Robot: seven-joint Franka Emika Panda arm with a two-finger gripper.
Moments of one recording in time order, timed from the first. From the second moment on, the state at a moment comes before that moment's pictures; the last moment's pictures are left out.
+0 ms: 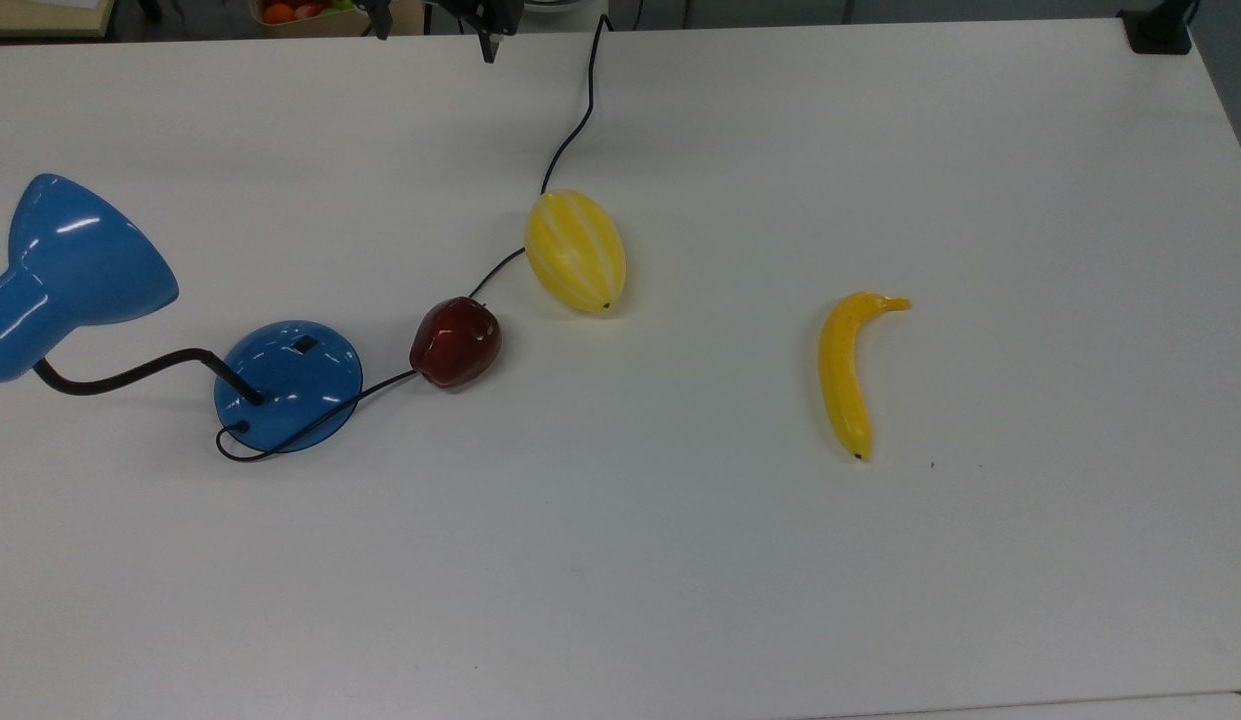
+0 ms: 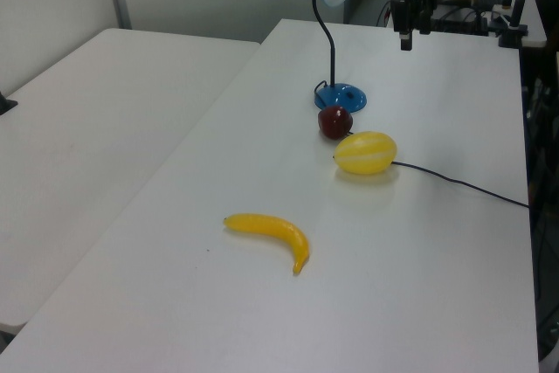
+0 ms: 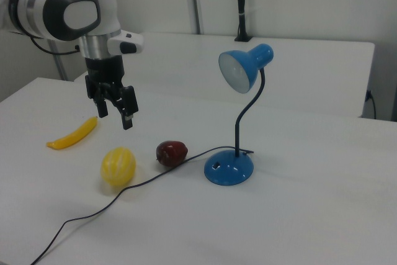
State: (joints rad) arm 0.01 -0.02 -0.04 -1.75 0.00 1.64 0.15
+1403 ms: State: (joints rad) arm -0.08 0.10 -0.04 -1.79 0.00 2.00 0.15
